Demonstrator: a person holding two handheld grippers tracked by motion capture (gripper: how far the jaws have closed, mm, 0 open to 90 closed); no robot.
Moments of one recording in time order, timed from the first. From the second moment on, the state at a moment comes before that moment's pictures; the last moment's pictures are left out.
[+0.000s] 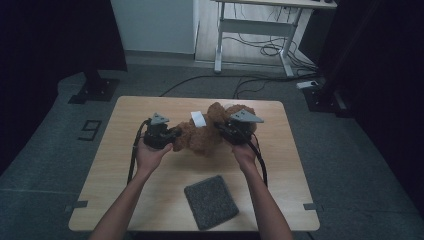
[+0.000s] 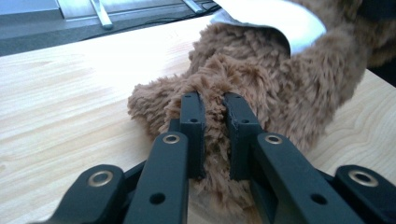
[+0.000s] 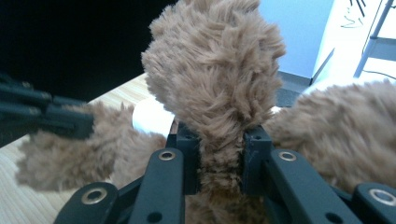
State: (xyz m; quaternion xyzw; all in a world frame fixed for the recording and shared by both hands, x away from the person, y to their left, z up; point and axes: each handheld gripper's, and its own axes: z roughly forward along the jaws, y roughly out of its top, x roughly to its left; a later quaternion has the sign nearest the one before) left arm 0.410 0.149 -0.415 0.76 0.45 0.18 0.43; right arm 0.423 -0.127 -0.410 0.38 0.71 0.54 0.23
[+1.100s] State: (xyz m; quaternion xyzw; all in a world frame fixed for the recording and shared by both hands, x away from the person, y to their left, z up) left arm 0.416 0.142 -0.448 0.77 0.46 0.17 0.39; right arm 0.410 -0.135 -0.491 0.43 0.70 0.54 0.17
